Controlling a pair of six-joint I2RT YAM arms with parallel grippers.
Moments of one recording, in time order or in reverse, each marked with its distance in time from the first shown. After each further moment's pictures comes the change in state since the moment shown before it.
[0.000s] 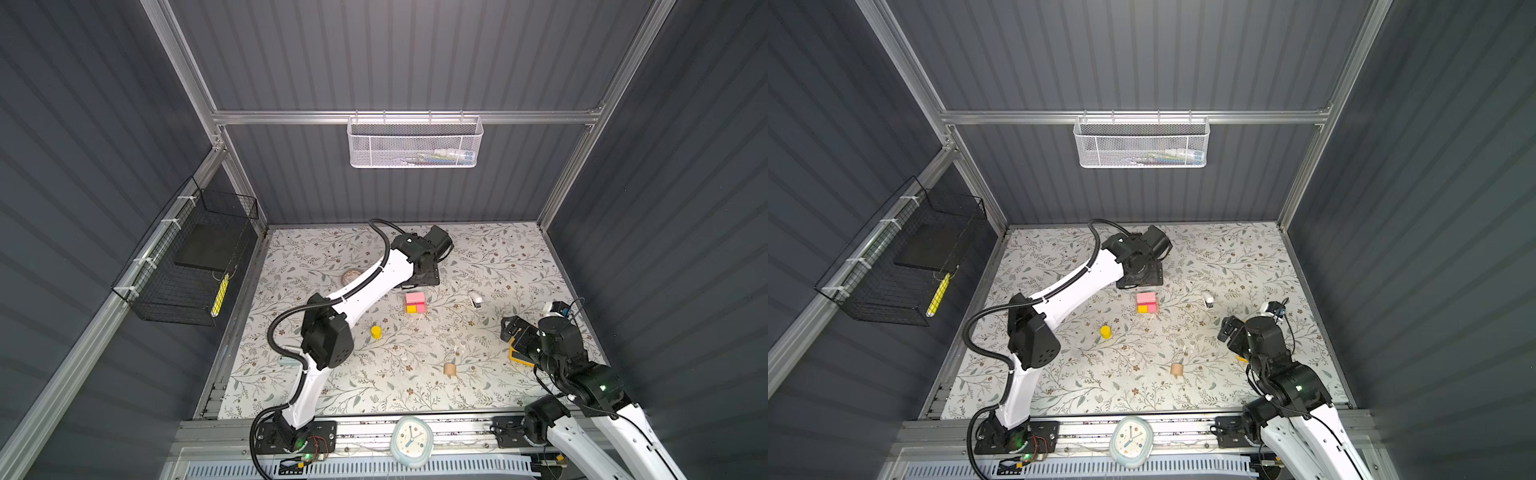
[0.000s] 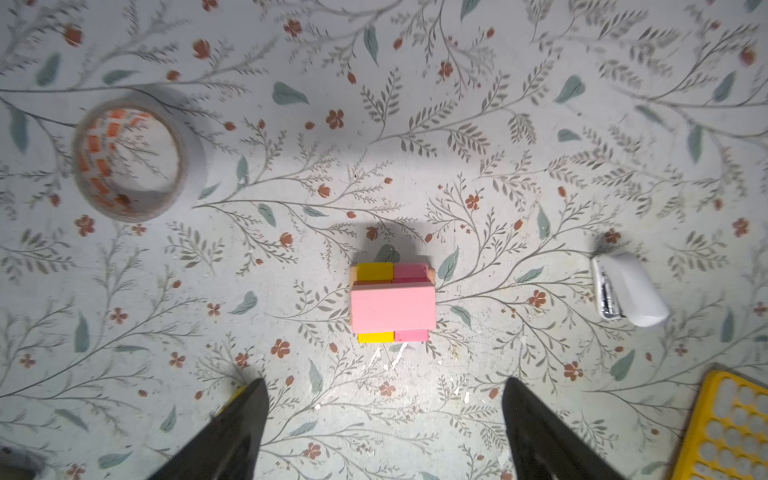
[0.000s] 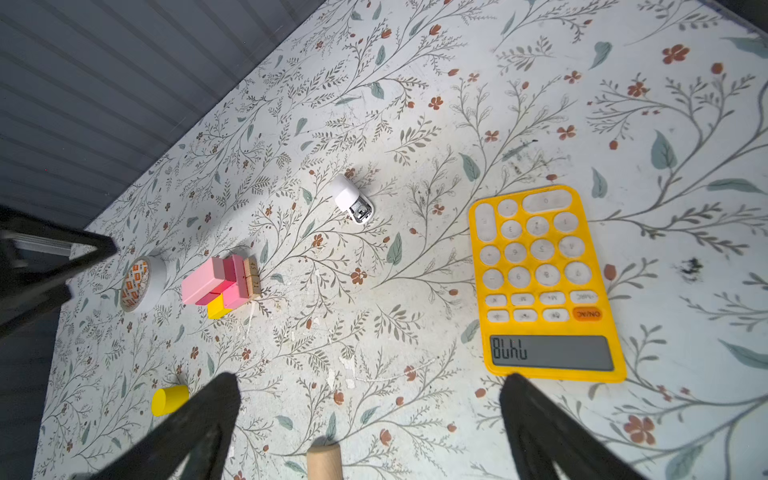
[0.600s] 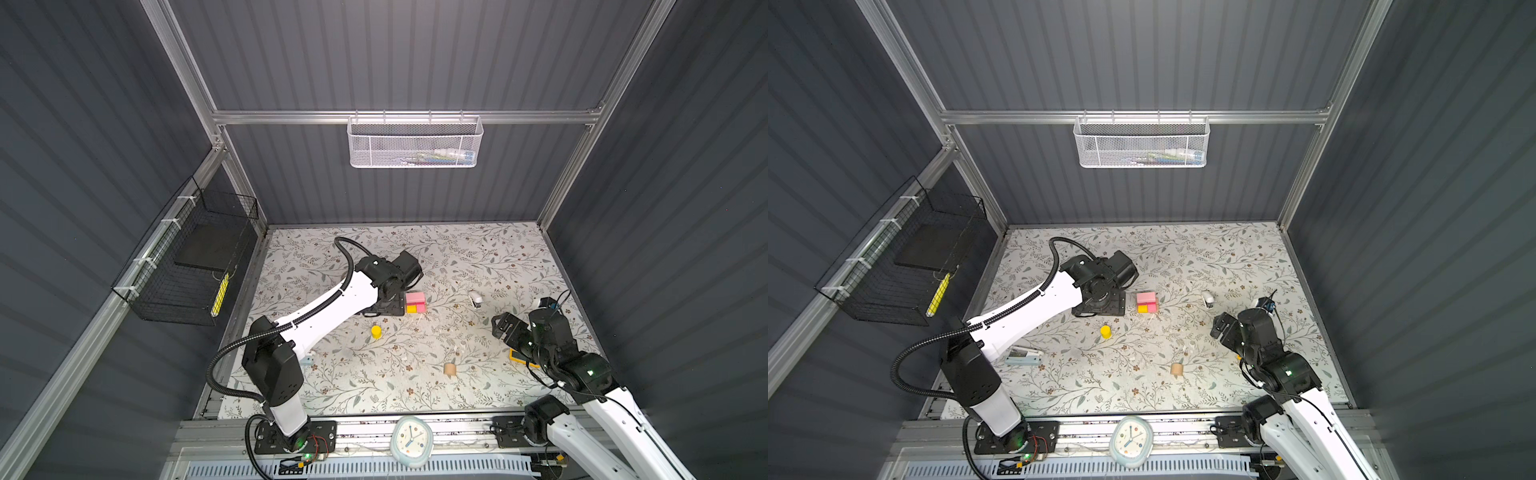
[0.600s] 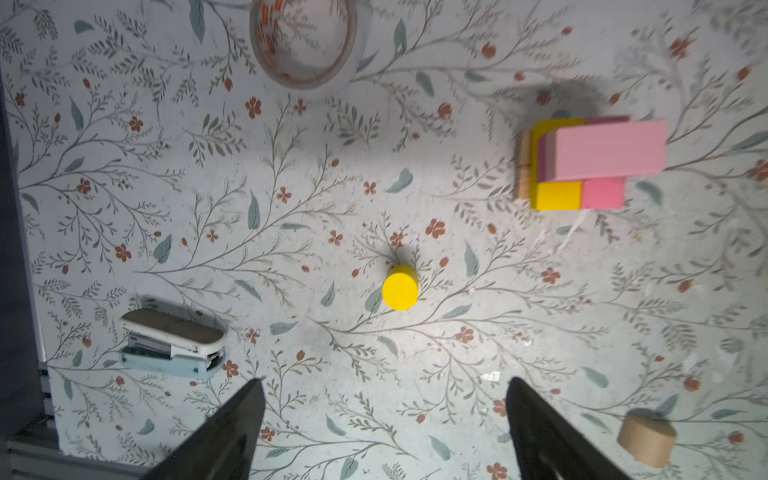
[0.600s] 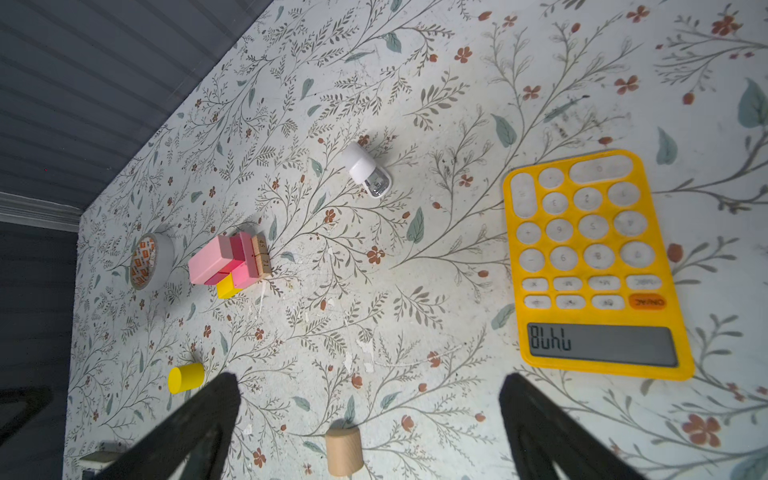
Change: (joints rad) left arm 0.000 -0.378 -0.601 -0.050 -0.014 0.020; right arm 0.000 0.099 -0.001 0.051 -0.088 0.034
